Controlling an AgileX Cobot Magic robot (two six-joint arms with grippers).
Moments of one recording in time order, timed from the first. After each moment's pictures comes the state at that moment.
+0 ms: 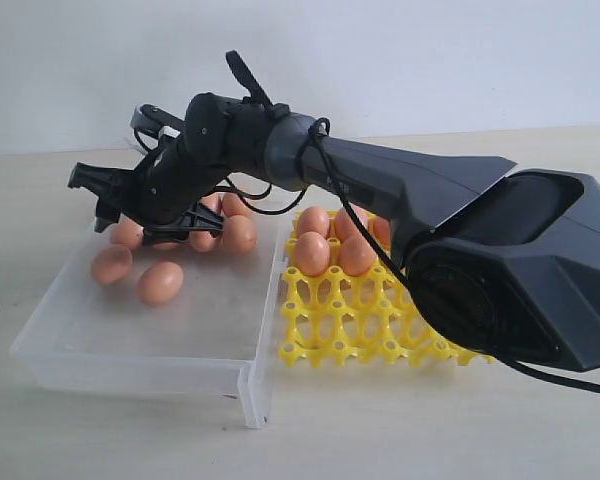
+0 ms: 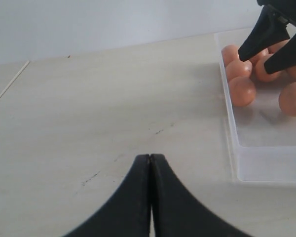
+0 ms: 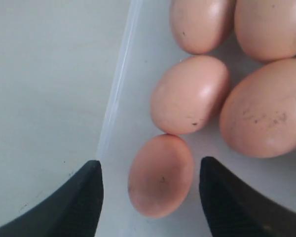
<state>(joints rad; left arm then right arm) 0.04 0.00 0.00 0.10 0.39 0.03 0.73 2.60 -2.32 0.46 0.71 0.41</state>
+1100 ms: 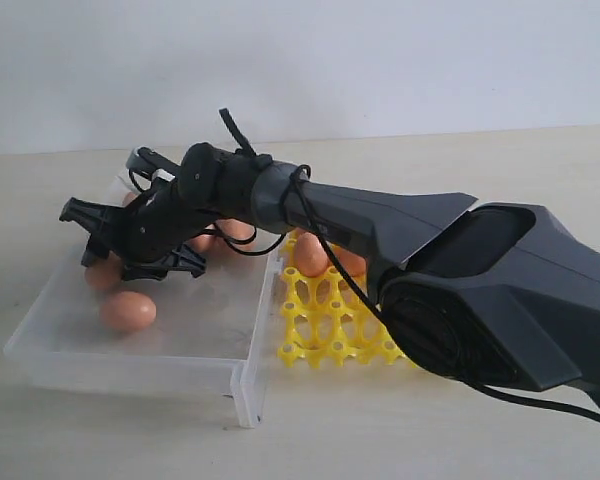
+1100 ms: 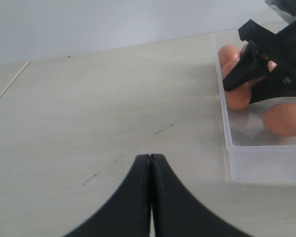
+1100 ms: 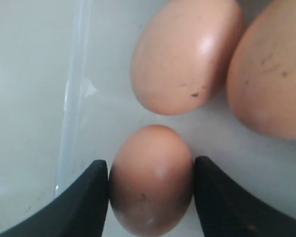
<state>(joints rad) 0.04 0.00 0.00 0.10 0.39 0.03 0.76 2.70 -2.32 0.63 0.63 0.35</state>
